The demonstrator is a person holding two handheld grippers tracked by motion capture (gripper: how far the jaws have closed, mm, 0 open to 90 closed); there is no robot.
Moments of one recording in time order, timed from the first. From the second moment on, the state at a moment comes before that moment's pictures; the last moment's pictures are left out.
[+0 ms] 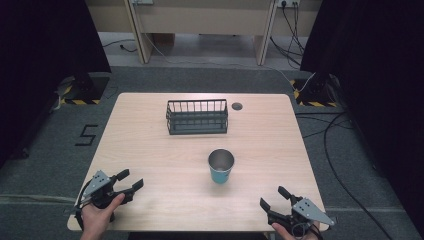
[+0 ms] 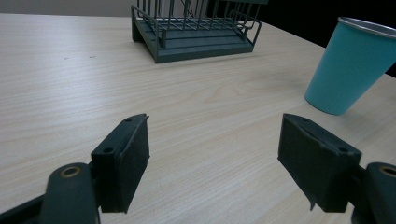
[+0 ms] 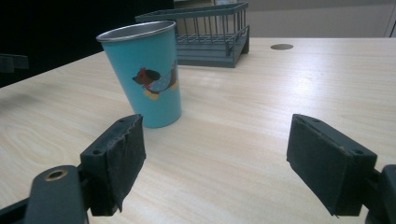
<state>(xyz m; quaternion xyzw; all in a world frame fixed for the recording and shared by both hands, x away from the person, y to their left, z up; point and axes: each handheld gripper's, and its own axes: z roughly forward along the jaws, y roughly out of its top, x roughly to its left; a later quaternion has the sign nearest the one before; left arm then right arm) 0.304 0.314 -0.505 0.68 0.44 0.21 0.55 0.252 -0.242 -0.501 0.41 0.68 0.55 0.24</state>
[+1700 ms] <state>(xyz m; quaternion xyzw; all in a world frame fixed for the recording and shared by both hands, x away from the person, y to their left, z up) 0.304 0.314 -0.506 0.68 0.44 0.20 0.55 0.323 -0.151 -0.494 0.34 0.74 0.54 0.20</state>
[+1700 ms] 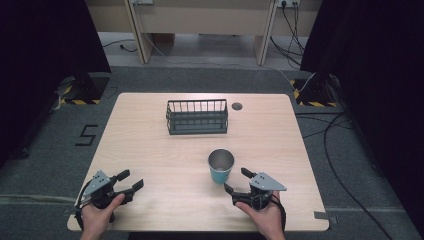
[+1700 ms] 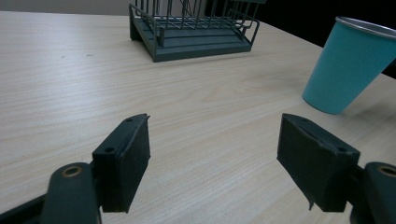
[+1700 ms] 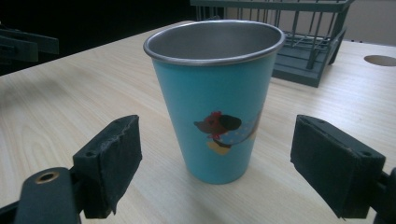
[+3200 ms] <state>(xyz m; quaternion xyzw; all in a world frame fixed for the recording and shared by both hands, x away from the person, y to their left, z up) 0.304 0.315 -0.505 0.68 0.44 0.20 0.55 0.360 -0.103 -0.504 0.34 0.74 0.53 0.23</state>
